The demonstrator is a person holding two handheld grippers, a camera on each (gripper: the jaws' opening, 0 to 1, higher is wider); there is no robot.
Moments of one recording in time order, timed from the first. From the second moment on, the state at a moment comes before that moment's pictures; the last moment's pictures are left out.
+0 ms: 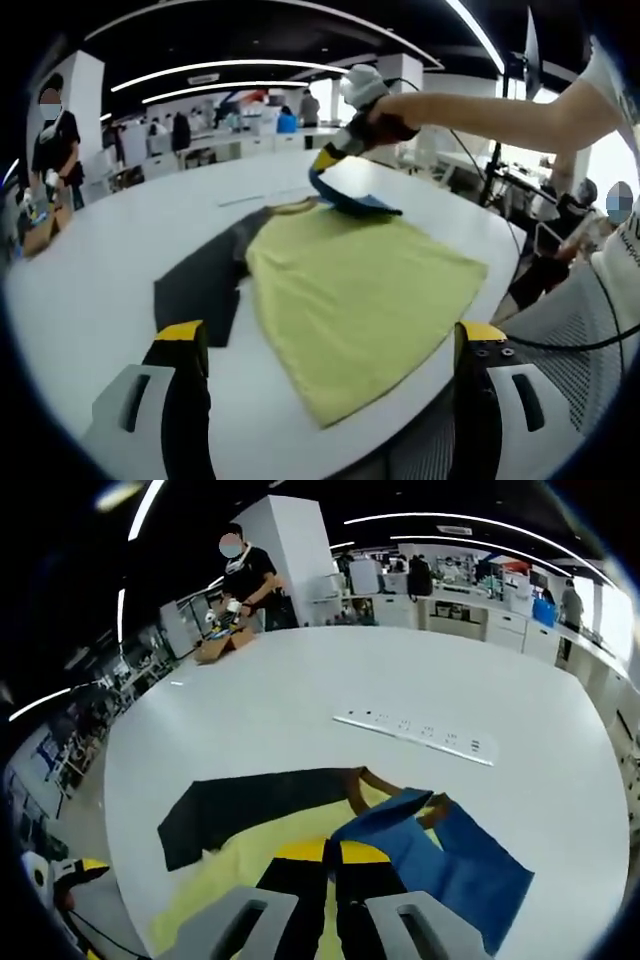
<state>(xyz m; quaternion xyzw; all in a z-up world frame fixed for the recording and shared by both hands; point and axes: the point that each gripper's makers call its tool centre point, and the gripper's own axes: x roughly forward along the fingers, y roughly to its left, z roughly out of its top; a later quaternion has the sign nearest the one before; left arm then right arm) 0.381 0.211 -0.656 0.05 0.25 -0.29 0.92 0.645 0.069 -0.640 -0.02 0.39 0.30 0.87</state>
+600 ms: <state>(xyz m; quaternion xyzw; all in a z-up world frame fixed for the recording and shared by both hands) 0.378 0.217 -0.659 0.05 0.25 -0.29 0.92 0.636 0.109 -0.639 -0.02 0.37 0.34 0.86</state>
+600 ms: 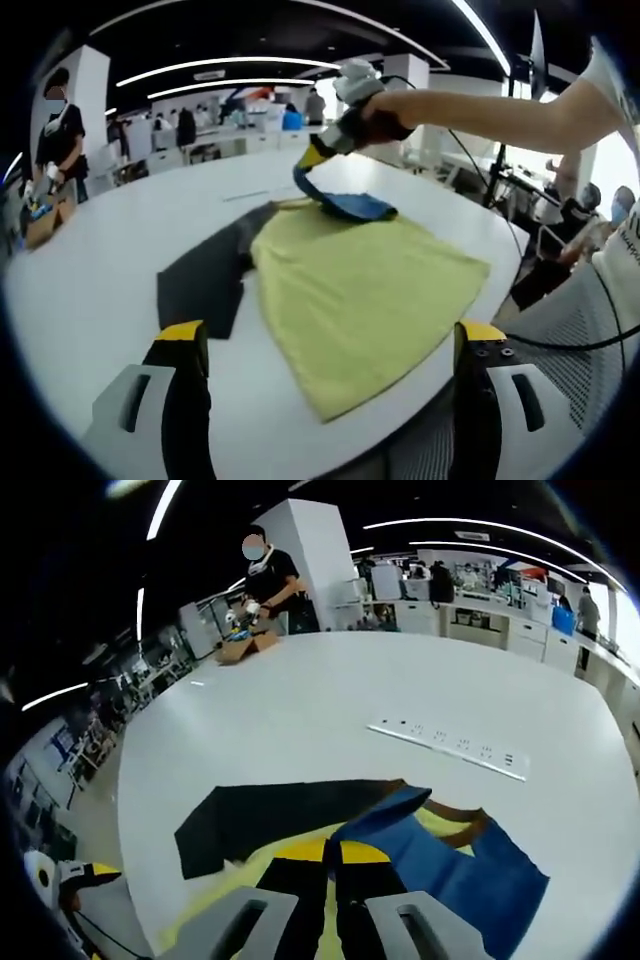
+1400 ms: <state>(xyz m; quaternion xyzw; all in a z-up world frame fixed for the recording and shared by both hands) 0.379 0.221 -0.661 0.04 0.25 -0.28 0.93 0.605 0.152 -0.664 -0.04 0.38 0.40 0.83</state>
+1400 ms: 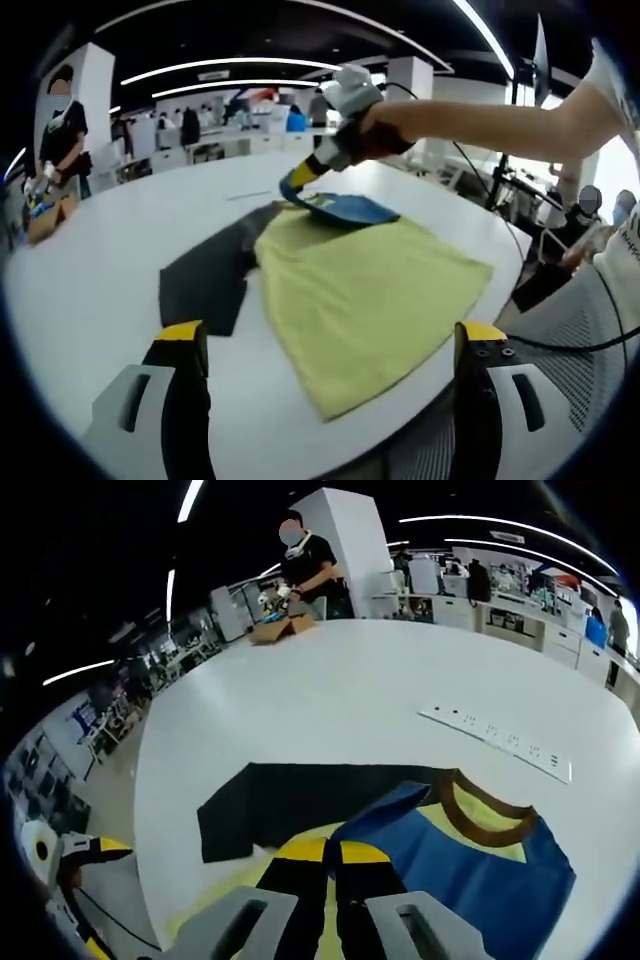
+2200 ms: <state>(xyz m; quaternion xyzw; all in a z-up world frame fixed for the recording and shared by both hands) 0.377 0.220 -0.662 0.04 0.25 -0.27 0.93 0.590 0.164 -0.709 -0.04 0.40 0.41 0.82</state>
